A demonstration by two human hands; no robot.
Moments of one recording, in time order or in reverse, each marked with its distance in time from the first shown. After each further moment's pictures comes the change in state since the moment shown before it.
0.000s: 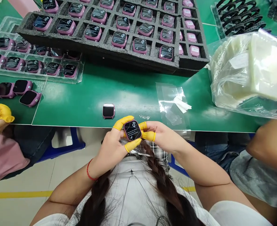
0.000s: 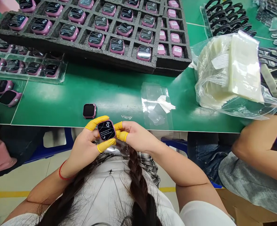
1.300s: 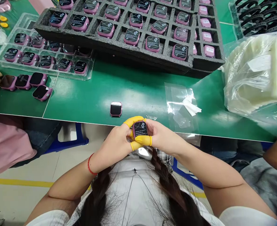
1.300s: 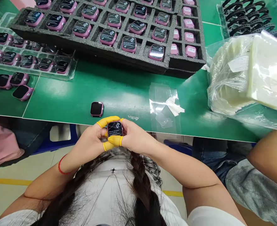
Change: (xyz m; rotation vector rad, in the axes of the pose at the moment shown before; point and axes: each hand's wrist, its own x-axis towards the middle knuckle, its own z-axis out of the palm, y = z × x) left_hand 0.009 0.011 -0.013 -0.012 -0.204 -0.078; right_hand 0.013 -0.009 0.018 0.001 -0.044 0.031
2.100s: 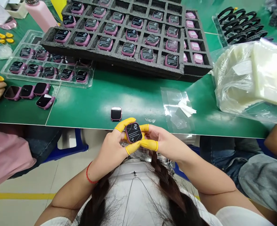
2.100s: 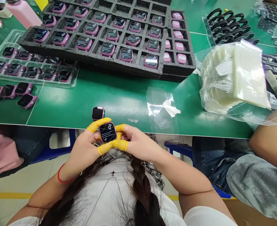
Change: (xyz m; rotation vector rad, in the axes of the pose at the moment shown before) left_hand -0.014 -0.005 -0.004 -0.048 0.161 0.037; right_hand -0.014 0.006 0.004 -0.062 0.050 -0.088
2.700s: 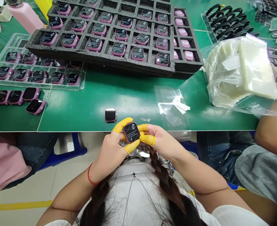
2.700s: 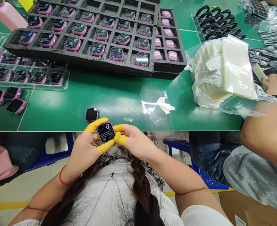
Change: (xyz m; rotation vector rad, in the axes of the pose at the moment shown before) left_hand 0.004 -0.001 0.010 0.122 0.049 0.037; right_hand -0.001 0.009 0.003 0.263 0.140 0.021
